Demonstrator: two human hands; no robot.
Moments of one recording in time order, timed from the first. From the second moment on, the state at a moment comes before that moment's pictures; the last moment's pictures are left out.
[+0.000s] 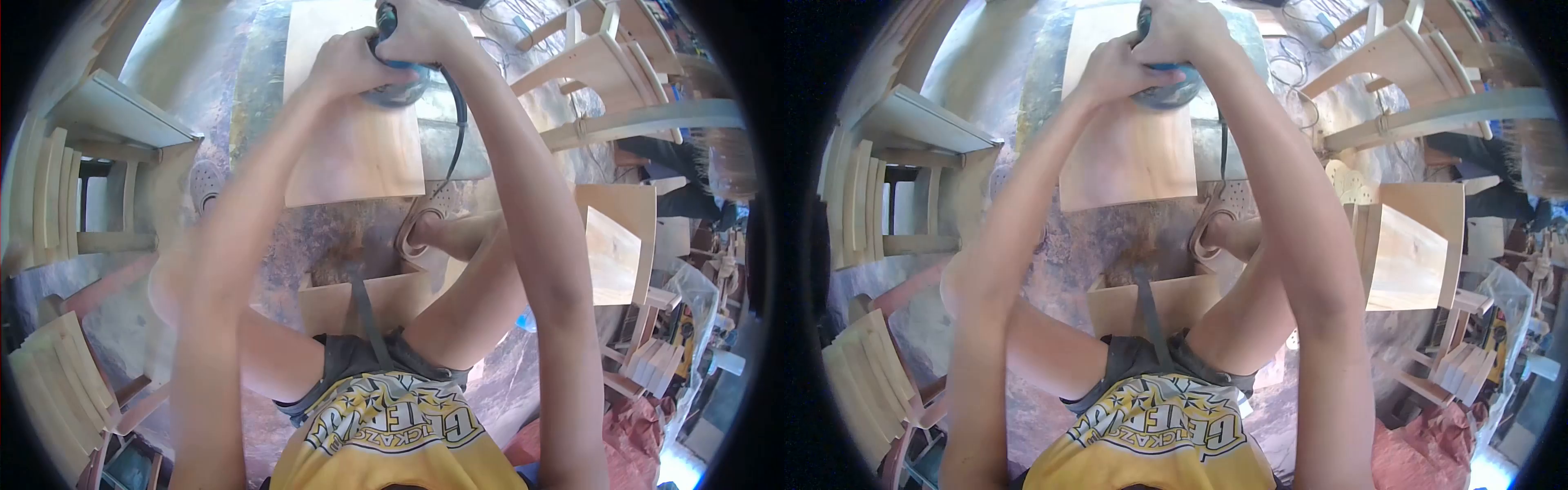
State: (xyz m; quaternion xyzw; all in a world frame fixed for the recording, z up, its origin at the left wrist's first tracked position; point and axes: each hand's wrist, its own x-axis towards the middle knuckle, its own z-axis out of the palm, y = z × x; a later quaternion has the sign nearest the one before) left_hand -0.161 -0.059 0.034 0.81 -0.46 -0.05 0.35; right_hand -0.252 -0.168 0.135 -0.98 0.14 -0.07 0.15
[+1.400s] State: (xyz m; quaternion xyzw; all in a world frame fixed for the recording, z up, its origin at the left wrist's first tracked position) left_hand -0.132 -0.061 -0.008 0.67 -0.58 -0.06 0.46; right_hand -0.244 -0.153 0.128 -0.97 0.16 -0.12 0.14
